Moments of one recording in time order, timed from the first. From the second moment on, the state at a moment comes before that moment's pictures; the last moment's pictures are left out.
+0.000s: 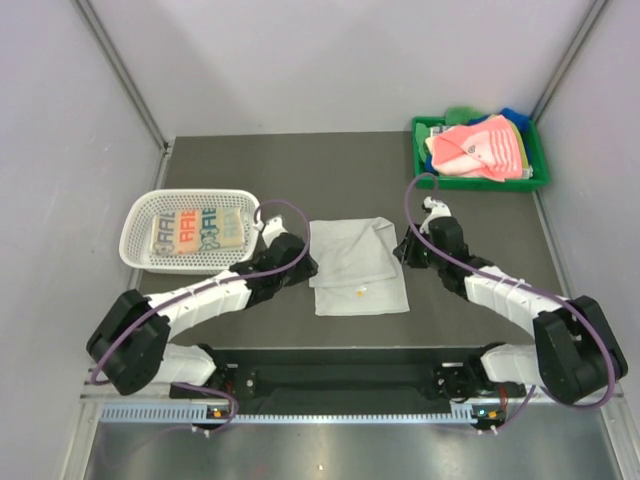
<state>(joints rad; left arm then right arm) -0.74 1.31 0.67 -0.10 -0.28 -0.95 0.41 1.25 0.55 0.10 -0.06 0.47</state>
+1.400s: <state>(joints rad) -0.74 1.50 0.62 0.02 -0.22 -1.05 0.53 1.35 0.52 0.06 0.09 0.47</state>
